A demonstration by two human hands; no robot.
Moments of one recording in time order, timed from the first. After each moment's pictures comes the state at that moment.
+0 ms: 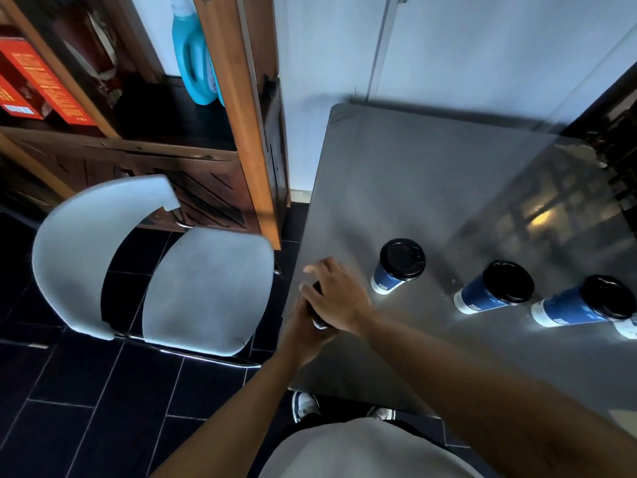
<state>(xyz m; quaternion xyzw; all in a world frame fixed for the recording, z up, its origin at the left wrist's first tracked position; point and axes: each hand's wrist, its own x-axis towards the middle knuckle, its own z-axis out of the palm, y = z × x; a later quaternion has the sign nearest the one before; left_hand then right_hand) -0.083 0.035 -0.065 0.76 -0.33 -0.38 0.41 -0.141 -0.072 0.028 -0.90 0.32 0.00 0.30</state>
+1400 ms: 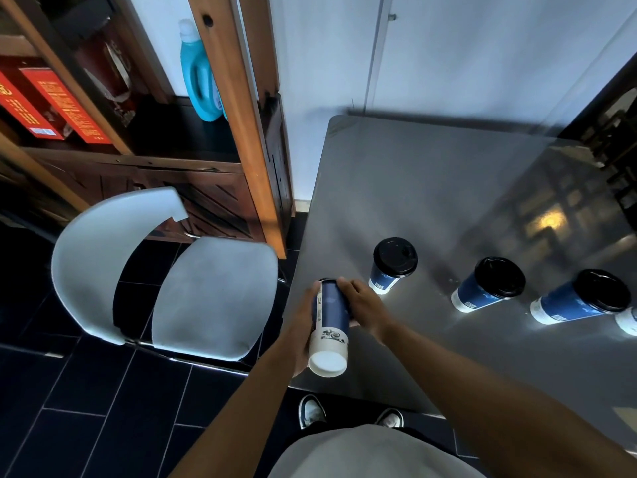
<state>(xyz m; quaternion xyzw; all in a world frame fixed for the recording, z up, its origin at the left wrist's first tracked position) -0.104 0.033 0.025 0.57 0.04 -0.63 0.52 -0.193 -0.085 0.005 -0.61 0.48 -0.04 0.63</state>
